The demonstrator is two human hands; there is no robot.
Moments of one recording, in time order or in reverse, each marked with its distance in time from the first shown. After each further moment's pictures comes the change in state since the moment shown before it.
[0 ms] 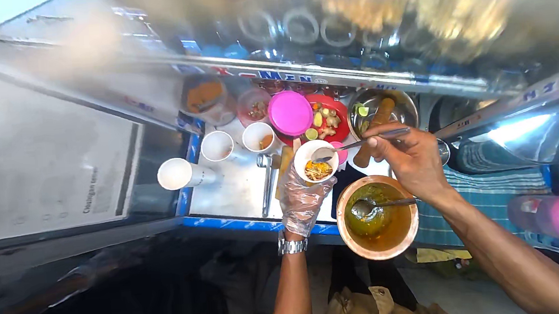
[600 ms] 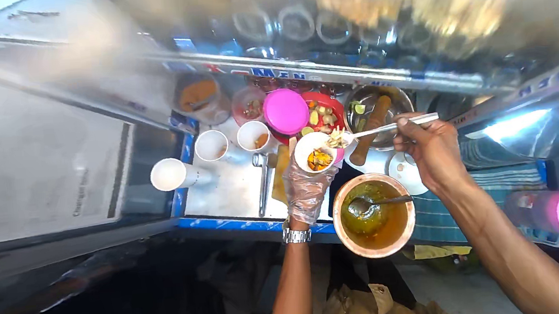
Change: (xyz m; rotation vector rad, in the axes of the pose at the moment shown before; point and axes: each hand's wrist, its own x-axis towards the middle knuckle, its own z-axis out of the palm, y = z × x) left_hand 0.001 -0.001 0.017 0.071 -0.014 -0.031; right_hand -0.004 0.009 -0.027 0.380 0.271 0.487
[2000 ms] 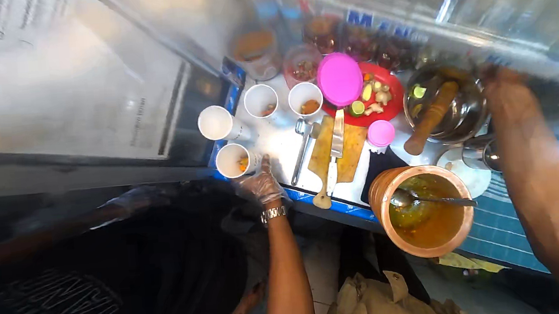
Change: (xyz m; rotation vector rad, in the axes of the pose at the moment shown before) left_hand 0.013 -0.151 -0.114 0.169 0.815 -0.522; right_hand 0.206 0.069 -0.019 0.150 0.419 0.035
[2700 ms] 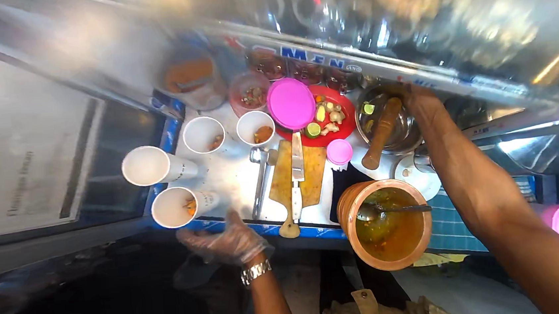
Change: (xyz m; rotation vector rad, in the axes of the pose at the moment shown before) left_hand -0.045 0.003 -0.009 -0.194 0.105 0.096; right_hand 0.019 0.023 0.019 -0.551 -0.119 -0.154
